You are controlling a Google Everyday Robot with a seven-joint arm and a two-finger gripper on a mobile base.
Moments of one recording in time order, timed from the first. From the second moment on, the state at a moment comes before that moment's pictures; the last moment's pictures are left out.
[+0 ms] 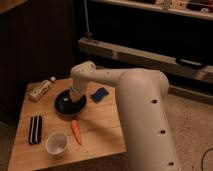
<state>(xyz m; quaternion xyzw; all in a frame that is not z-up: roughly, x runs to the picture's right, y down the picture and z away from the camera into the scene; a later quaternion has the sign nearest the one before) -0.184 0.067 0.875 -0.37 0.01 0.47 0.80</state>
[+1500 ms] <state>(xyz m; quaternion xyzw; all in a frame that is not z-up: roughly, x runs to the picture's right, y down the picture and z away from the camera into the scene) -0.182 0.138 0.838 -0.46 0.10 0.42 0.78</state>
